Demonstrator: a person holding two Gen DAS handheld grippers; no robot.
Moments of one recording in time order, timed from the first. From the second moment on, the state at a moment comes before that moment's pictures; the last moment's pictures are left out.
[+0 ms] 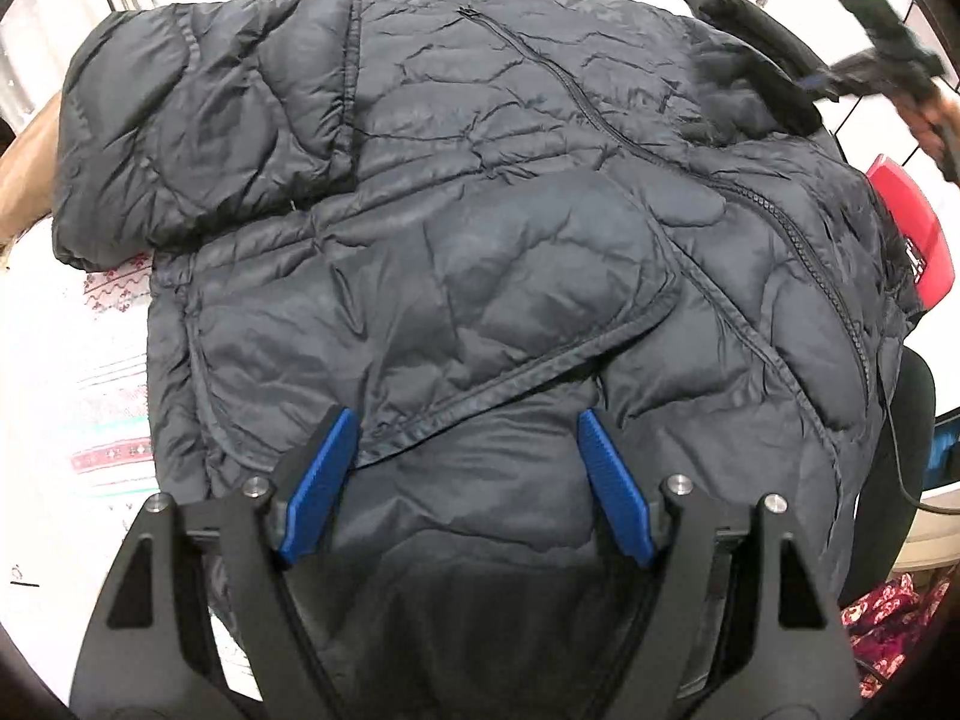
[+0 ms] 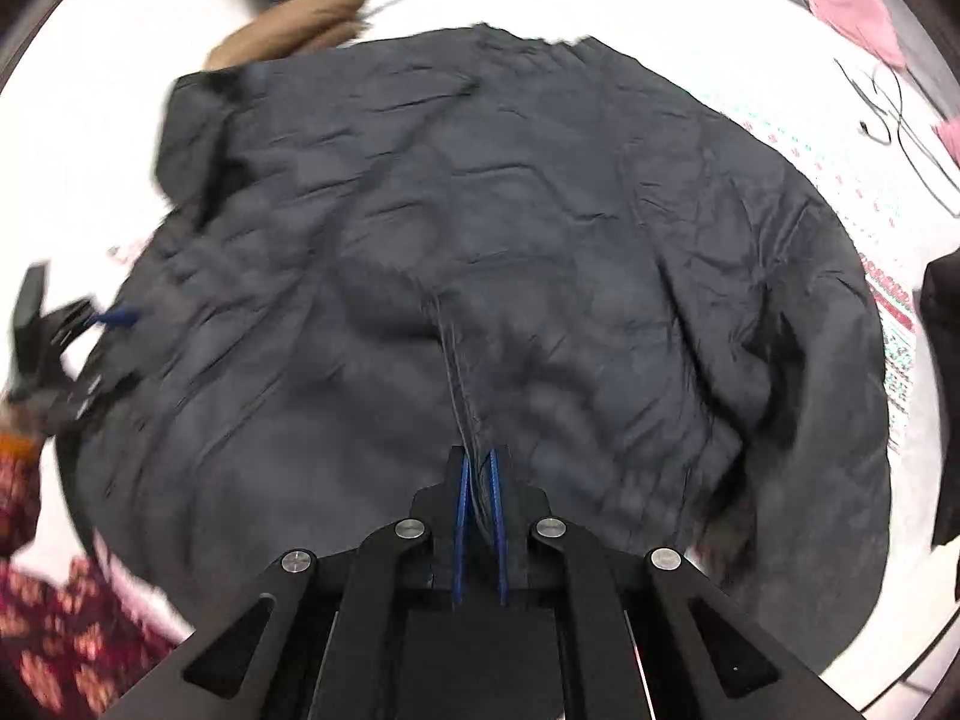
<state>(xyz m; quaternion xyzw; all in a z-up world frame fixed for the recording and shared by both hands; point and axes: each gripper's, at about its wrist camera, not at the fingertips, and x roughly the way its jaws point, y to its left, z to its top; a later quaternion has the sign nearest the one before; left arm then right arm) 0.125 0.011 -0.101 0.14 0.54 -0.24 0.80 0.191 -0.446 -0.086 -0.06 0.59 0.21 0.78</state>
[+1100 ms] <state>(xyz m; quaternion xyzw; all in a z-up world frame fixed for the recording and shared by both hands) 0.237 -0.088 -0.070 0.09 0.53 -0.28 0.80 0.275 -0.485 -0.173 0.13 0.68 0.23 0.69</state>
